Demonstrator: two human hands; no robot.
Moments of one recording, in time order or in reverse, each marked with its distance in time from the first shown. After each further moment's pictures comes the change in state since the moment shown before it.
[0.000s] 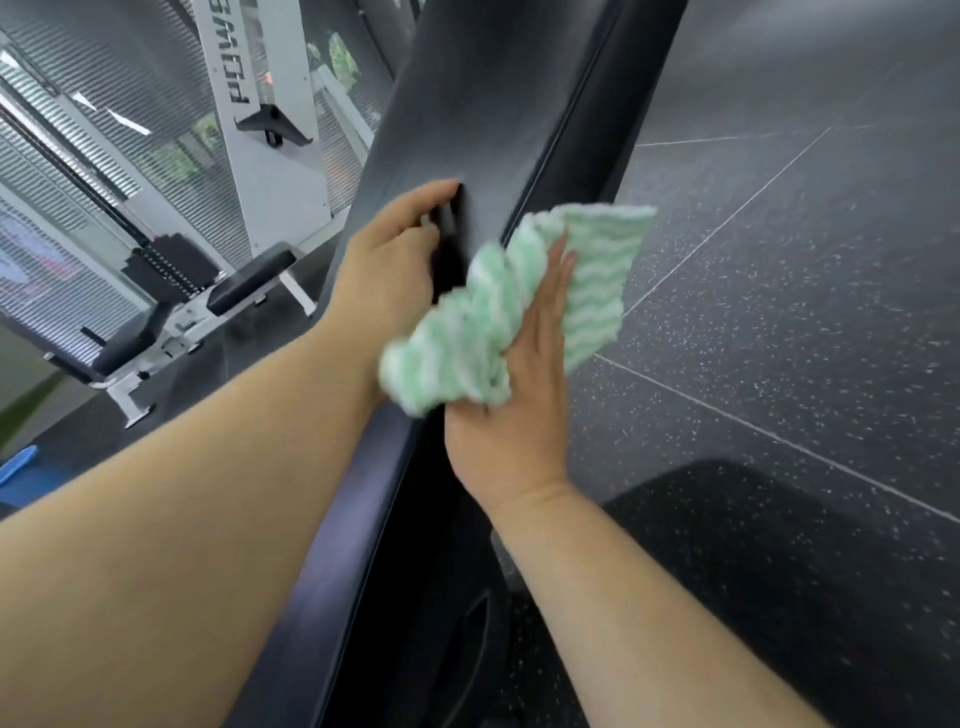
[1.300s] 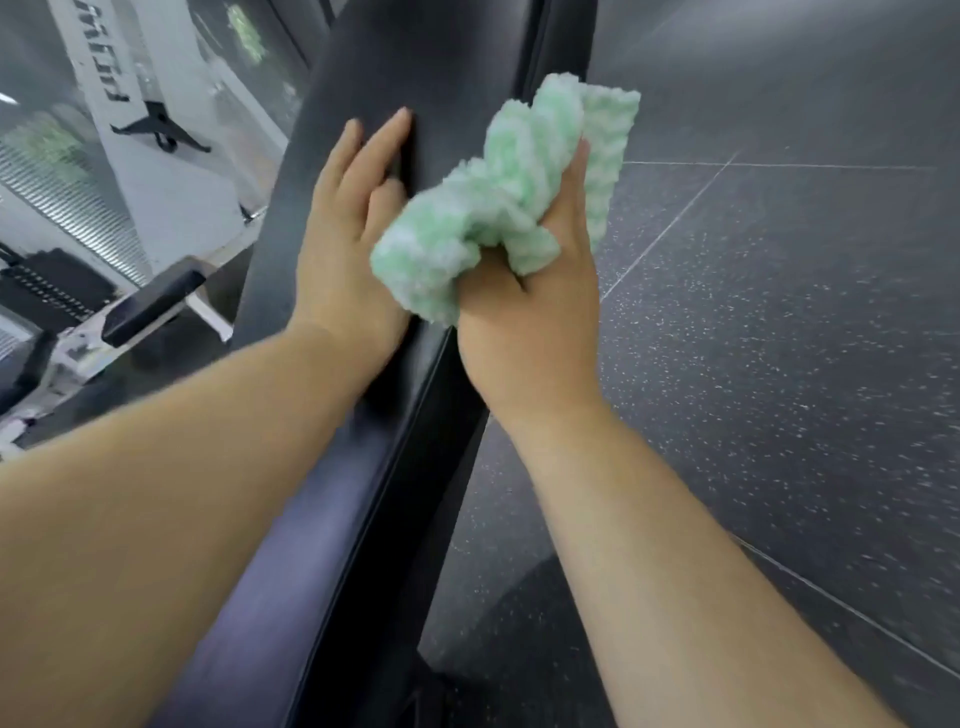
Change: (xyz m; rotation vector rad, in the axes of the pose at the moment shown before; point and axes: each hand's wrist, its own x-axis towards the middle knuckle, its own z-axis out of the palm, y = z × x) left_hand 0.162 0.072 0.082 0.072 -0.086 0.293; right_hand 0.228 0.004 -0.082 0.209 0.098 0.197
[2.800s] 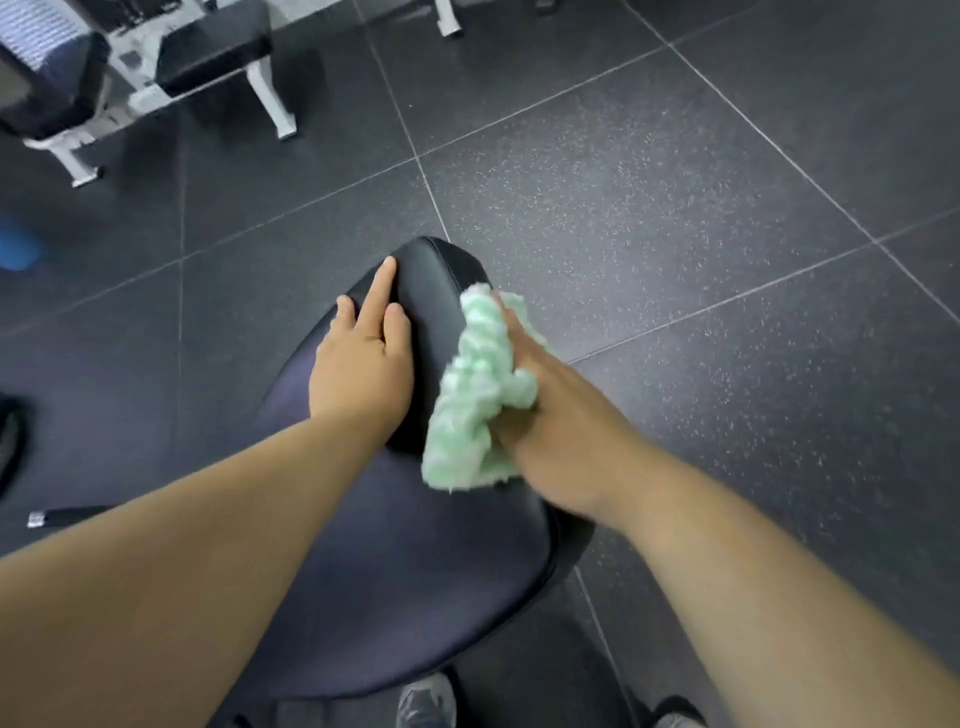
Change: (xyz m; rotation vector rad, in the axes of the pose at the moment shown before) left_hand 0.196 0.024 0.002 0.546 0.029 -1.025; right_hand 0.298 -0.044 0.024 -0.252 -1.348 0.443
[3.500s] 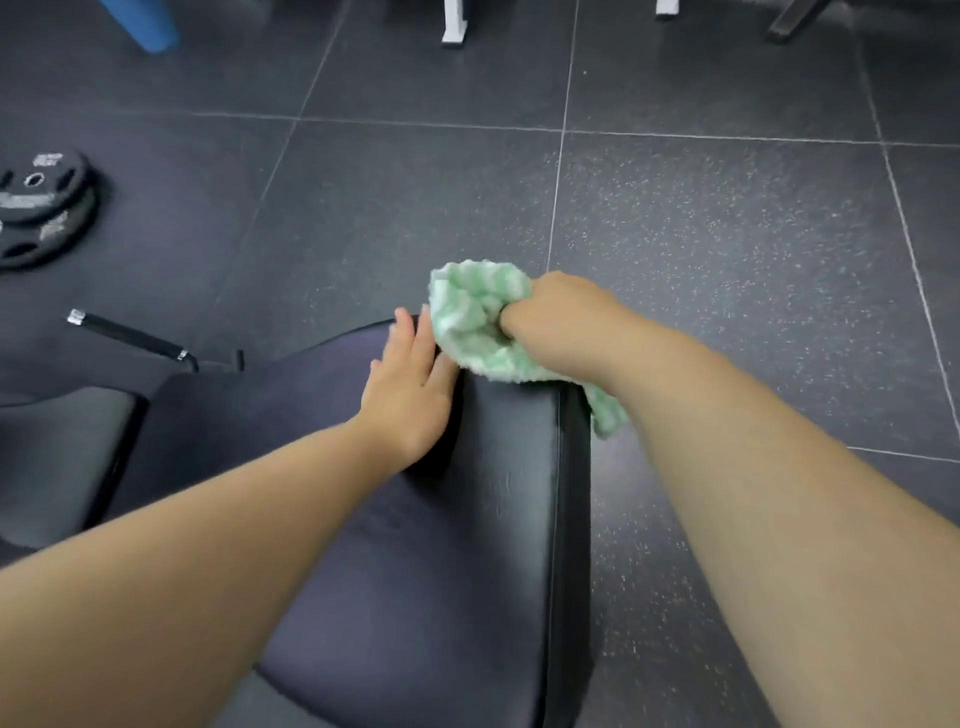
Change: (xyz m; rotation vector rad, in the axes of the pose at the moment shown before) left_hand 0.027 -0.016 -0.007 -0.301 -0.118 -0.194; right_hand 0.177 -0.064 -0.030 -0.654 -0.358 0.239
